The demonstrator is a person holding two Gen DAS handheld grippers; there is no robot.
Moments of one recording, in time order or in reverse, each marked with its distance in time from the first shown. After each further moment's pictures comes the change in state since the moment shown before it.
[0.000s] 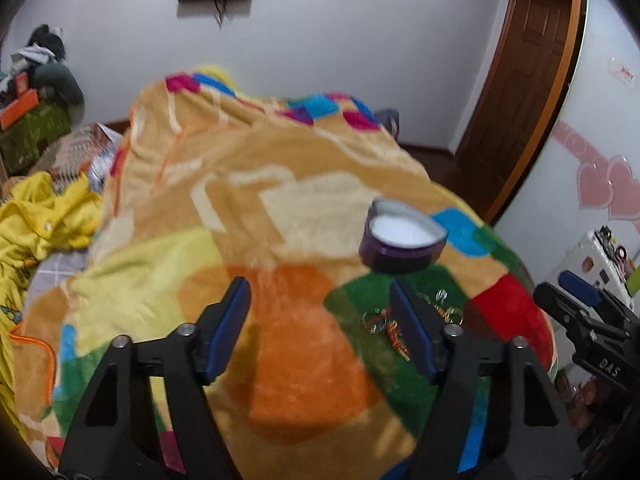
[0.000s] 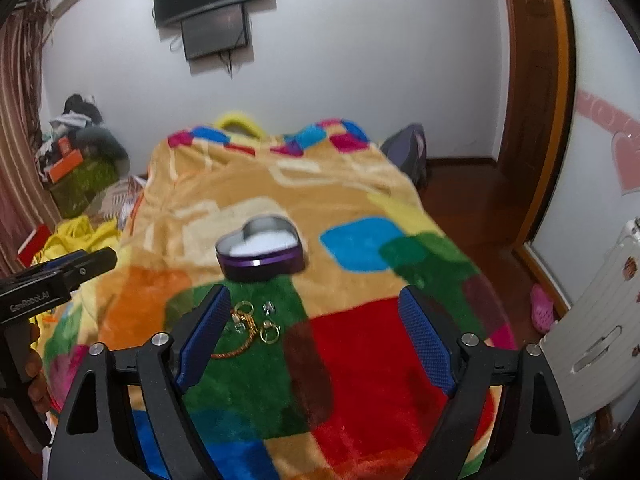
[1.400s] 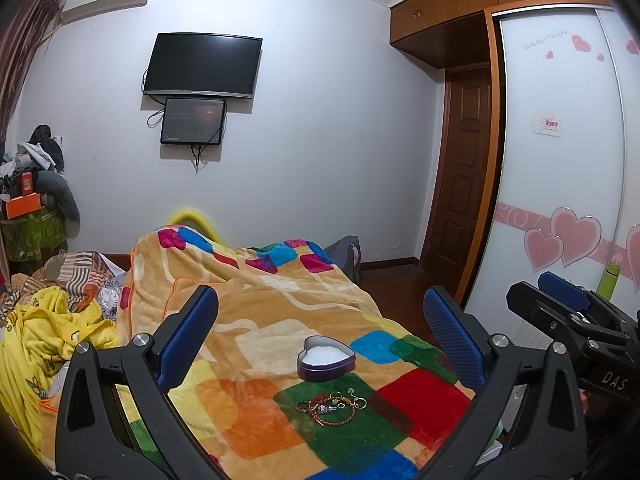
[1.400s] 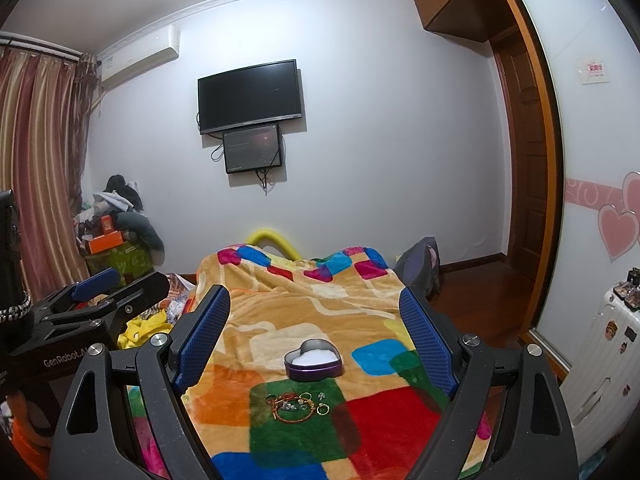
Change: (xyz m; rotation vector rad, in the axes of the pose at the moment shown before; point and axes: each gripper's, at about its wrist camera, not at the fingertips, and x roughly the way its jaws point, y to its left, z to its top) left arm -0.193 -0.071 0.017 0.118 -0.513 -0.064; right arm -0.149 0.040 0.030 -0.027 -0.436 0.061
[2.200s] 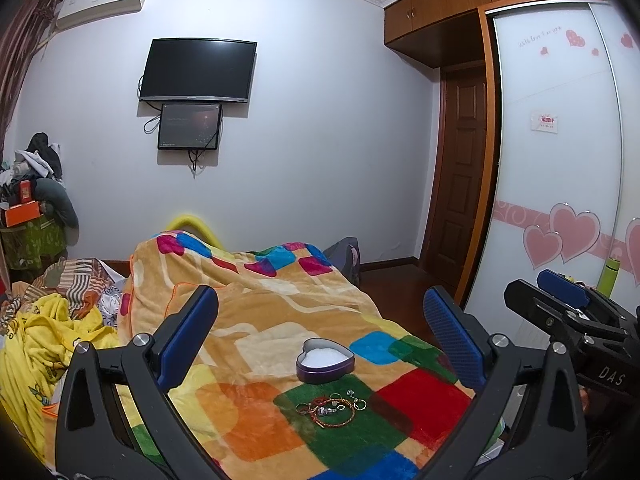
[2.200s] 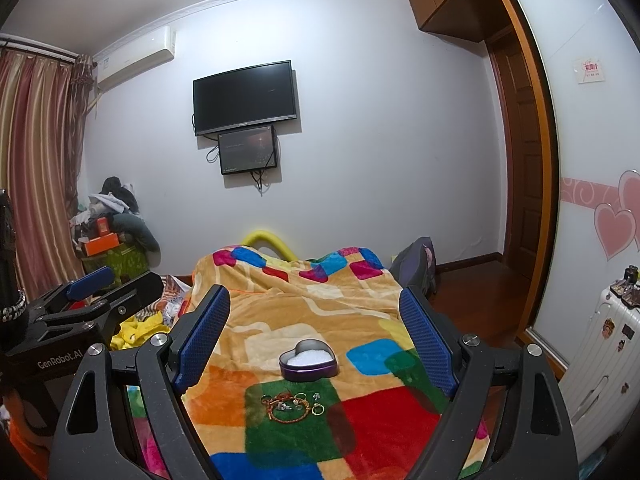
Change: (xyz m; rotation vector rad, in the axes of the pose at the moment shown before) left arm 0.000 -0.005 -0.003 0.021 -0.014 -0.003; right arm 0.002 -0.005 -0.002 0.003 -0.005 -0.011
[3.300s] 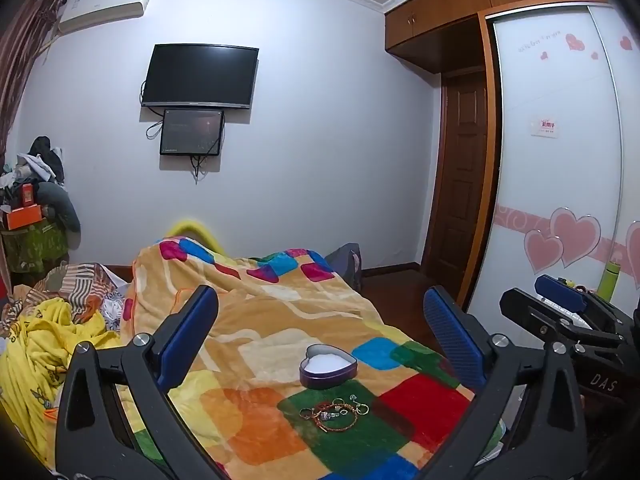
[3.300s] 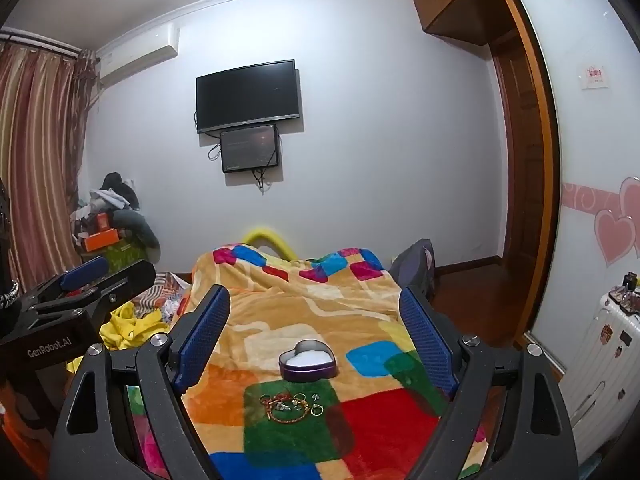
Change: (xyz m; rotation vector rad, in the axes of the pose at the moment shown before) left arm -0.008 0.001 0.009 0.002 -0.018 0.006; right arm 0.001 0.003 0.001 -0.020 0.002 -0.003
